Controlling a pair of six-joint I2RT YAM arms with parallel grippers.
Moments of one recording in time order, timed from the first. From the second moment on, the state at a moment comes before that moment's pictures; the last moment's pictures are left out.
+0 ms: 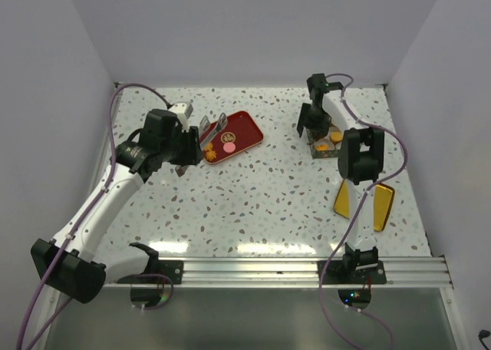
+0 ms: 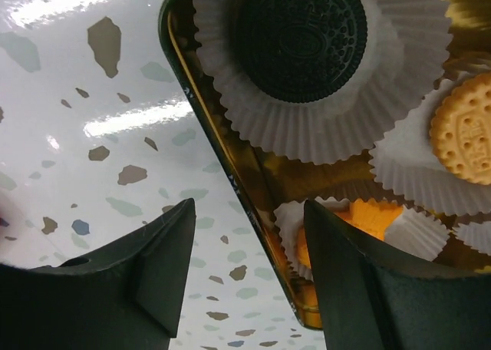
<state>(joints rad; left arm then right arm) -0.39 1.18 1.18 -0.75 0.04 -0.31 0.17 2.35 2.11 -1.07 0.08 0.43</state>
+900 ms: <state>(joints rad) -0.39 1.21 1.18 -0.75 0.05 -0.34 0.36 2.25 1.88 -0.89 -0.14 0.51</state>
